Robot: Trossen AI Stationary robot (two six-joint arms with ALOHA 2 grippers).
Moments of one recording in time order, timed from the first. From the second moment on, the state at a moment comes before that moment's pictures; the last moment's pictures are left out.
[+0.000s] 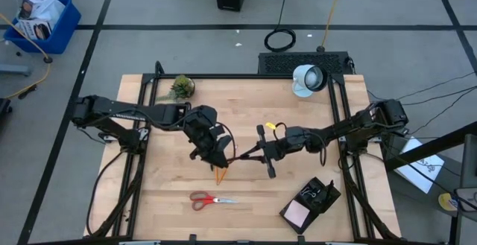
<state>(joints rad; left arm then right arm) -0.04 1.43 1.19 -0.39 0.66 -1.57 0.15 1.56 0.68 0.84 -0.10 -0.25</state>
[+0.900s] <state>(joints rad) -0.03 1.43 1.19 -0.29 0.66 -1.46 0.16 1.51 0.68 1.07 -0.10 0.01</state>
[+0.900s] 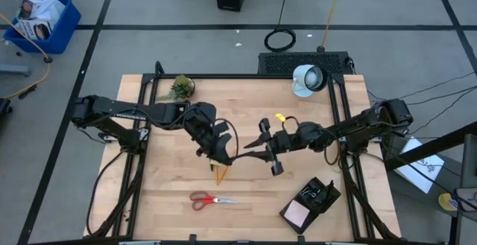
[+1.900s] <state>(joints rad) 0.07 1.43 1.19 0.19 0.40 -1.20 0.09 1.06 0.68 0.77 0.43 0.63</state>
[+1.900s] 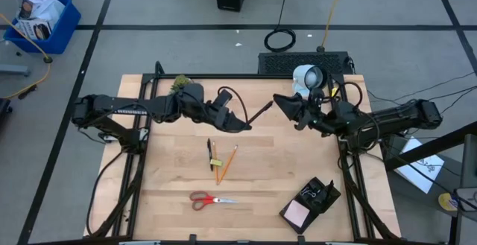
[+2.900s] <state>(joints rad) 0.06 1.43 1.19 0.24 0.33 -1.19 0.07 1.22 0.64 1.10 0.47 0.90</state>
